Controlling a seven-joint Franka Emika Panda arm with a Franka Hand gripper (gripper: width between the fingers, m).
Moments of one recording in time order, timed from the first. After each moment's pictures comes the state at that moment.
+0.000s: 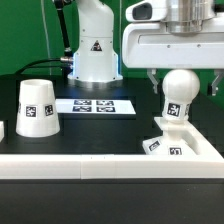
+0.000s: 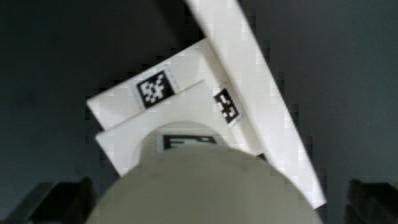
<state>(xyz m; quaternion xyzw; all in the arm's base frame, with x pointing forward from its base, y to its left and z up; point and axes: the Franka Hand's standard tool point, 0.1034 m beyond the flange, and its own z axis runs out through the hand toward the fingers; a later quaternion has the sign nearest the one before) 0.590 0.116 0.111 -0.98 0.18 0.03 0.05</state>
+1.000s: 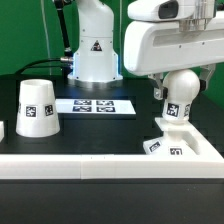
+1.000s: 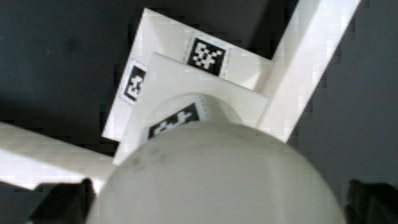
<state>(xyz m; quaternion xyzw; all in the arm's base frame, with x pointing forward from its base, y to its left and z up) 0.593 0.111 0.112 -0.96 -0.26 0.00 0.03</state>
